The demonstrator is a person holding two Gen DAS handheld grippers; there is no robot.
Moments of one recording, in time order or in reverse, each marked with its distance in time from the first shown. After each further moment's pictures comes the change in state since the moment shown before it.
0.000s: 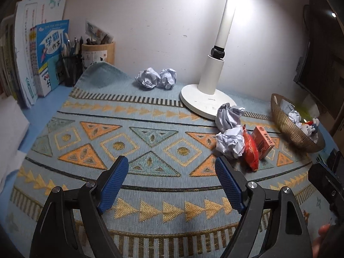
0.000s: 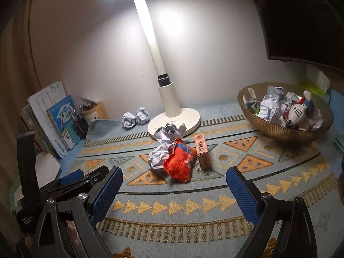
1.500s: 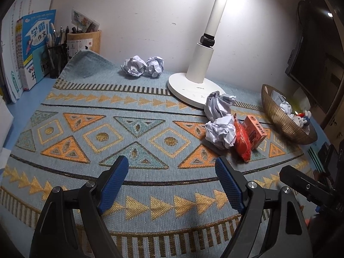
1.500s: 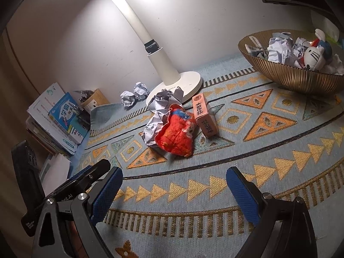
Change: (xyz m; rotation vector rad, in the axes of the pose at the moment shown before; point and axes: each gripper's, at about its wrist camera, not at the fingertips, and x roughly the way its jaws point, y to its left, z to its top) left arm 0.005 -0.002 -0.005 0.011 0.066 -0.094; right arm 0.045 -0.042 -0.018 0.197 0.193 0.140
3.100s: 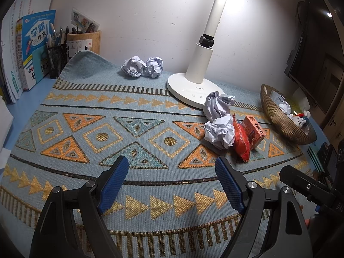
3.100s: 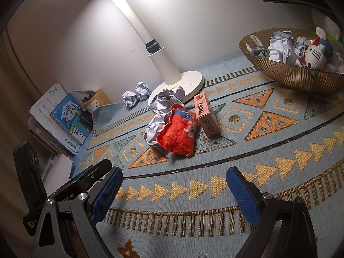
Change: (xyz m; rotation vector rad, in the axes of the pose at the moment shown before) left arm -0.001 -0.001 -0.001 0.005 -0.003 -0.006; right arm -0.001 0.001 -0.001 0.005 0.003 0.015
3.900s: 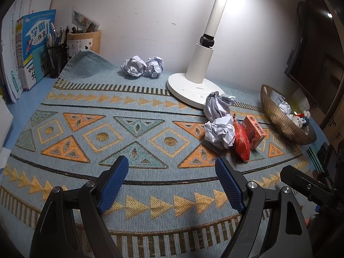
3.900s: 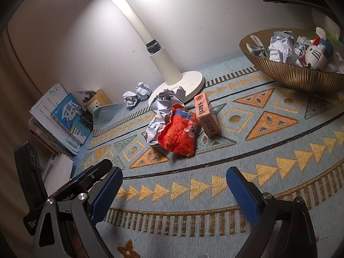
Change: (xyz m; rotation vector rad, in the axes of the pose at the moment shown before) left arm -0.001 0.001 0.001 -0.002 0.002 -0.004; right arm 0.000 0.000 0.001 0.000 0.003 0.004
